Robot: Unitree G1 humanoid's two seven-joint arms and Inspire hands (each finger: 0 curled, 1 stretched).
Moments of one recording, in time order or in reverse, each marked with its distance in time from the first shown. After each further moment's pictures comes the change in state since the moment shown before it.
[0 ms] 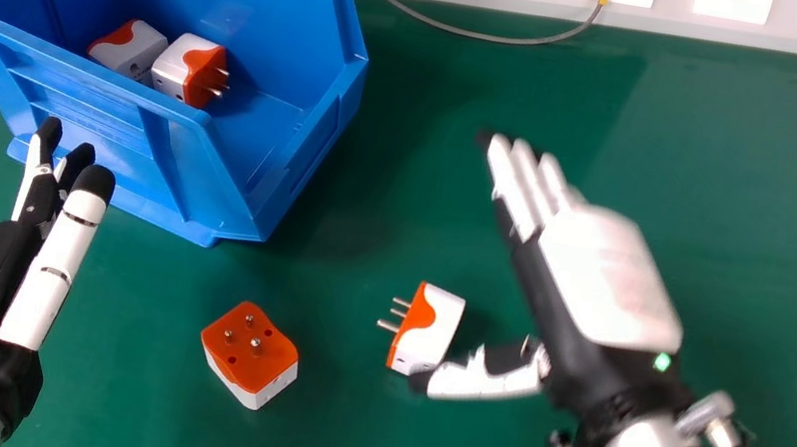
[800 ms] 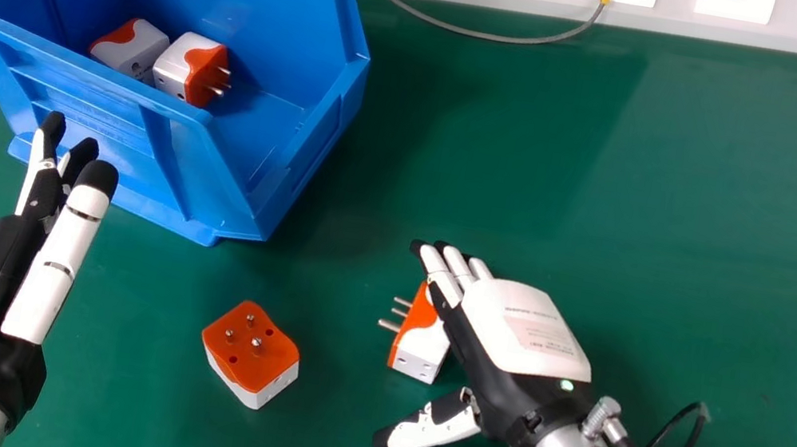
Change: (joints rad) left arm -0.020 0.005 0.001 0.024 0.001 -0.012 -0.004; right arm -0.173 0.095 0.120 0.381 -0.051 0.045 0.002
